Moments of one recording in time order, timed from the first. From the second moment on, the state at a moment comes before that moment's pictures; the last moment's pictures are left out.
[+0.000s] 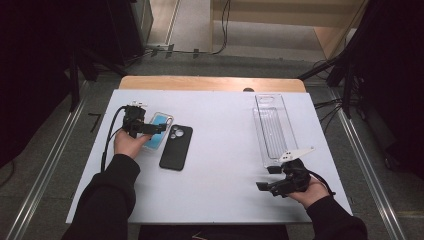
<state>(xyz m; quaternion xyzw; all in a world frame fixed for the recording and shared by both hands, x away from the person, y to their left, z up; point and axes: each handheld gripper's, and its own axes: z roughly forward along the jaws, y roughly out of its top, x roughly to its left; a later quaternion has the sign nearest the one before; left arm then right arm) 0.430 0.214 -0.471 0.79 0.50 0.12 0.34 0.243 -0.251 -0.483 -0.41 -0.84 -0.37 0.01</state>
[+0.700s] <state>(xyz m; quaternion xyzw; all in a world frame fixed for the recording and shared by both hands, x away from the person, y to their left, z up) 0.428 0.207 -0.496 0.82 0.48 0.14 0.27 0.242 -0.252 -0.482 -0.41 -0.84 -0.37 0.00</state>
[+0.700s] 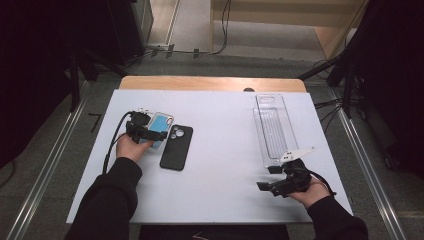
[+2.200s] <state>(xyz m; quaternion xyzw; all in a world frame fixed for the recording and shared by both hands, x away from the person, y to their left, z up) 0.417 0.218 -0.469 0.80 0.49 0.14 0.31 0.242 -0.252 -0.481 -0.40 -0.84 -0.37 0.00</state>
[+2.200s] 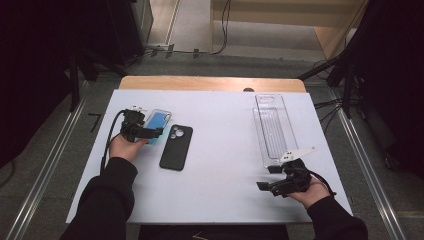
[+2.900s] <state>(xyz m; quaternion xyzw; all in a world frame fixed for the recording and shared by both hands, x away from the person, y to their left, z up) 0.384 0.188 -0.446 0.83 0.44 0.06 0.34 0.241 -0.253 -0.478 -0.41 -0.83 -0.38 0.00</state>
